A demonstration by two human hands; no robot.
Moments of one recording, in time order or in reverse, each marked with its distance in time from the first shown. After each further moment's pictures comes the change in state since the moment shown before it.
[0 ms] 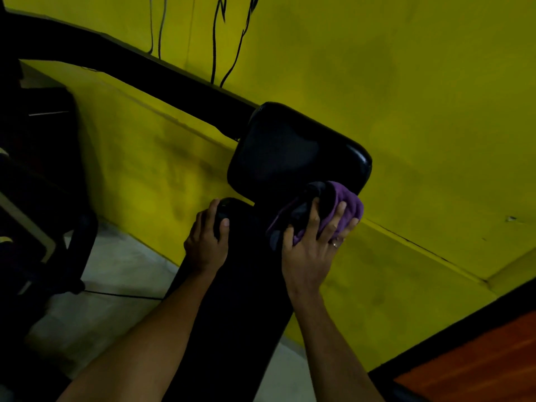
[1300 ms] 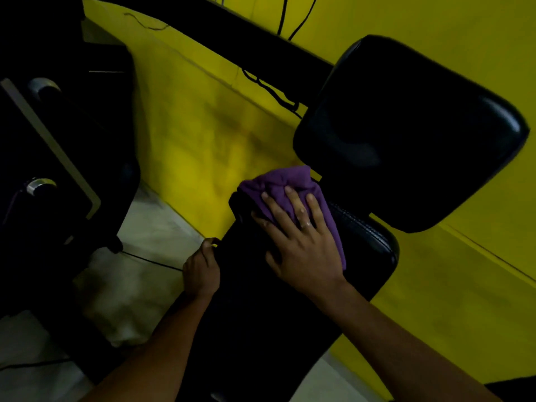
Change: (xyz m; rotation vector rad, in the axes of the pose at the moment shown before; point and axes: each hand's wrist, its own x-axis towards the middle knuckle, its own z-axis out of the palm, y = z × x) left_hand -0.096 -0.132 -0.012 0.010 -0.141 -0.598; right_hand -0.043 -0.047 0.050 -0.059 -0.365 -0.996
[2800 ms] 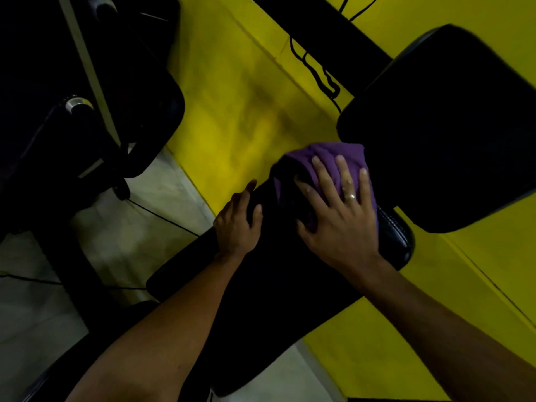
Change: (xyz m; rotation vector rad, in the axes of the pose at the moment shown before) left_hand -0.018 0.046 0.020 -0.019 0.264 0.390; right_hand 0.001 0.027 -0.027 -0.139 -0.098 -0.030
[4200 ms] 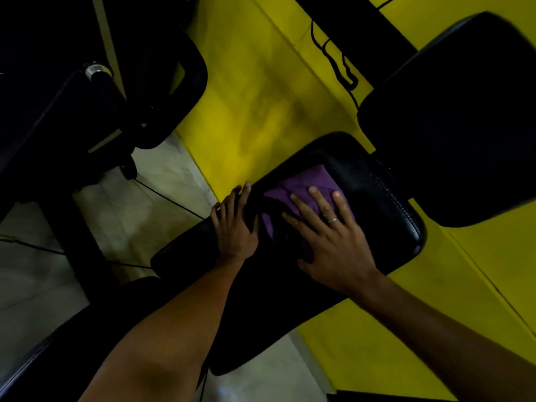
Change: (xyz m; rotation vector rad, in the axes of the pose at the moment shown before) left_hand -0.049 -0.028 0.006 0.135 -0.082 -0.151; right_hand -0.041 -0.021 0.018 -0.018 -0.110 -0.369
